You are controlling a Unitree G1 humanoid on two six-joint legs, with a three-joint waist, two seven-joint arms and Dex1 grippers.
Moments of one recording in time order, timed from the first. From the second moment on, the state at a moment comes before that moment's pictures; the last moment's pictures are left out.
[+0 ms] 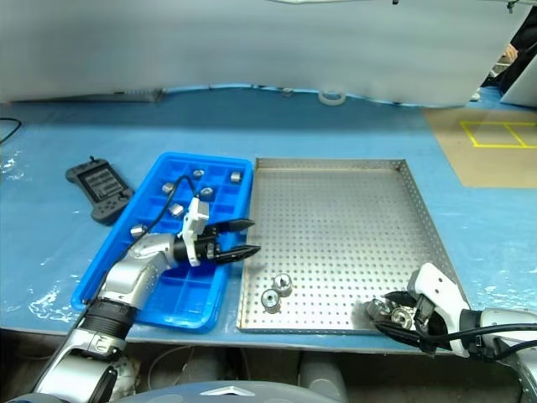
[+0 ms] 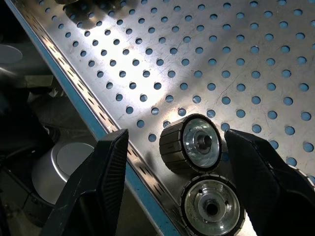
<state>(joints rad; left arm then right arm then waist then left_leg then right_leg) -0.31 0.35 -0.14 0.21 -0.44 0.21 -1.17 0.51 -0.92 -0.31 -0.46 0.39 0.52 1.05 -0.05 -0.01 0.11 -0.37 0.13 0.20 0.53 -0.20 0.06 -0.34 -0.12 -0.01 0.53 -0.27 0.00</state>
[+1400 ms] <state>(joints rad) -0.36 0.32 -0.12 0.27 -0.44 0.22 -1.16 0.19 -0.78 -0.32 -0.43 0.53 0.66 0.83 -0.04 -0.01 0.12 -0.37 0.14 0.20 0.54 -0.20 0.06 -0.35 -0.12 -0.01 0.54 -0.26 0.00</state>
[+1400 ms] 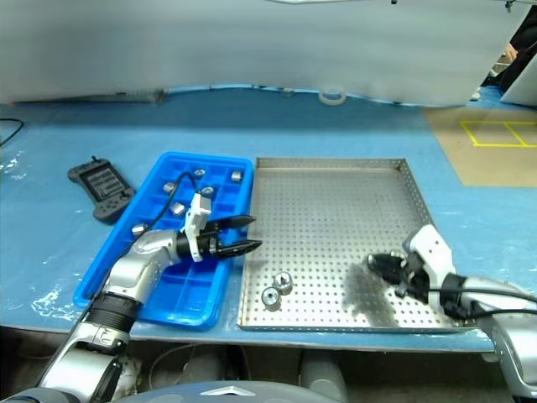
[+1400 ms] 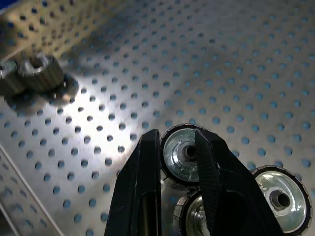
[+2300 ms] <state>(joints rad) -0.97 -0.09 0.01 0.58 -0.47 0.40 -0.83 -0.43 -0.31 -0.44 -0.40 1.49 0.88 -0.36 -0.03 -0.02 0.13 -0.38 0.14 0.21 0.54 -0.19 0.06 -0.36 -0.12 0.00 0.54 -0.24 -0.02</state>
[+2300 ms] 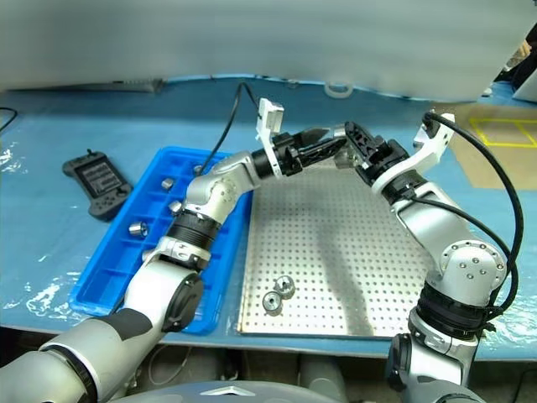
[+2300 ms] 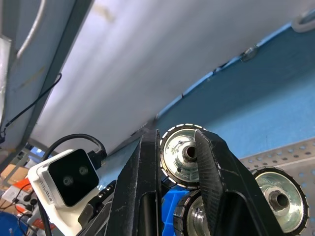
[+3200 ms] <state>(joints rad) -0.92 -0.08 0.00 0.42 -0.57 0.55 -0.96 -0.48 -0.42 -0.33 -0.44 1.52 0.71 -0.32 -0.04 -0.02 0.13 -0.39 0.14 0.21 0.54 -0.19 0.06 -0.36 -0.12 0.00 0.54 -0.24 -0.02</state>
